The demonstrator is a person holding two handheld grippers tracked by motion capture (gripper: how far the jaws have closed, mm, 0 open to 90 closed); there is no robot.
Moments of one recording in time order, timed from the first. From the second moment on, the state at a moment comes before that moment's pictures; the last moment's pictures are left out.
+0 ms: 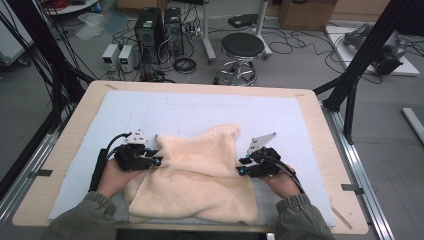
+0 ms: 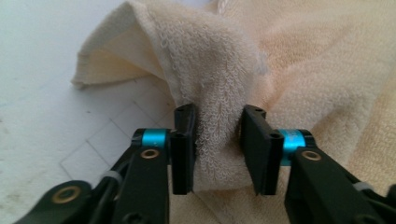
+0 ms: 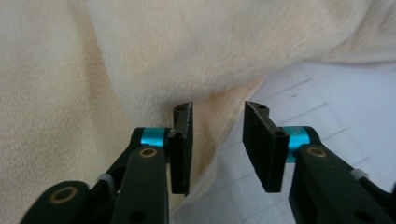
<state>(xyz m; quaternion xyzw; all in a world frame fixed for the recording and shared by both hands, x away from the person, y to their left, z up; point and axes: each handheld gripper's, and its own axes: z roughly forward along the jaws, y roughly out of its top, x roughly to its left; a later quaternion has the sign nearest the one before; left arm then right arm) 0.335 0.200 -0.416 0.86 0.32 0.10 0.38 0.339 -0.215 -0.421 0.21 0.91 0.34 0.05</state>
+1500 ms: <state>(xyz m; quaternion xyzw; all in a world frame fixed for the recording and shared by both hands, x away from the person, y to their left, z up) 0.381 0.198 -0.407 0.86 0.34 0.10 0.36 0.374 -0.218 -0.429 0.26 0.89 0.37 0.10</state>
